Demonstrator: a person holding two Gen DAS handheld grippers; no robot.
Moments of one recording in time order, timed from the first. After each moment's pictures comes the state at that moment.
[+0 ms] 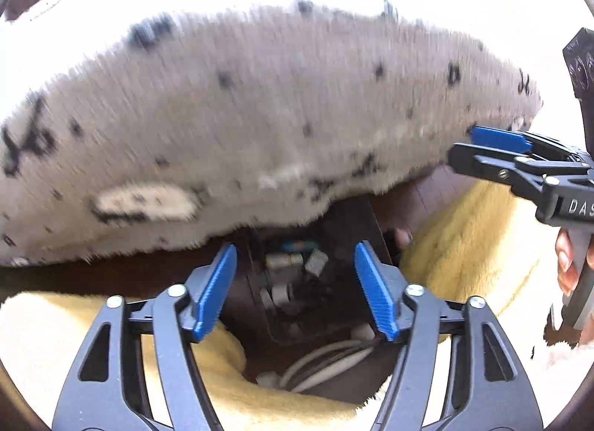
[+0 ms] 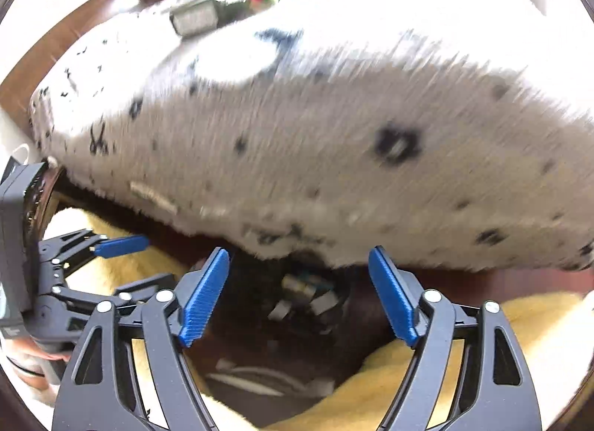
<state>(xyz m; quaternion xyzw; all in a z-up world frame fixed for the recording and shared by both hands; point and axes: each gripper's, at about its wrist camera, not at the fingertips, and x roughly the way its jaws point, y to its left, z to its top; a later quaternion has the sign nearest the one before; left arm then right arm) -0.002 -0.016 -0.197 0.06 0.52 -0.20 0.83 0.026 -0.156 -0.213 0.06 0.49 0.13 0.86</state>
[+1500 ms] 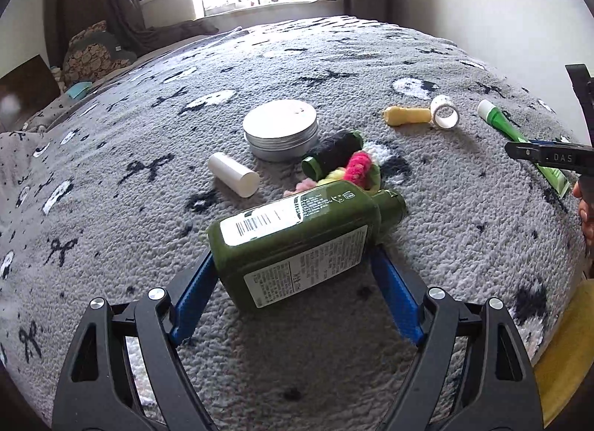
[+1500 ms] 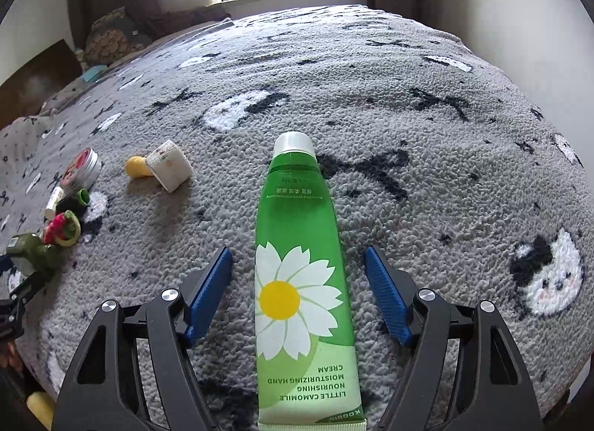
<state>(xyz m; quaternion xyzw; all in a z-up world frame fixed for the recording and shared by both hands) 0.229 -0.020 -0.119 0.13 0.38 -0.17 0.90 0.248 -0.272 -0.172 0.09 0.43 -0.04 0.90</state>
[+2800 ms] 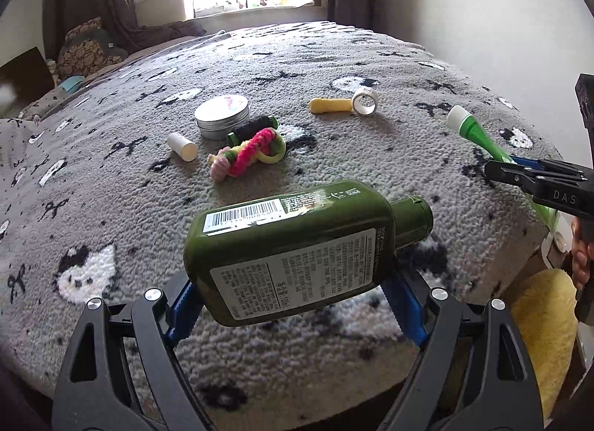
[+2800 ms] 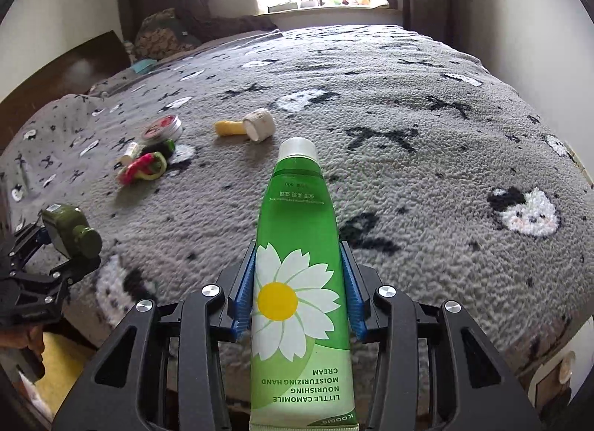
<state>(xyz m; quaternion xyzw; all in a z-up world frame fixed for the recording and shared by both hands) 0.133 -0.049 -0.104 0.10 0.38 -0.19 0.90 0.141 -0.240 -0.144 0.07 0.39 0.04 0.92</state>
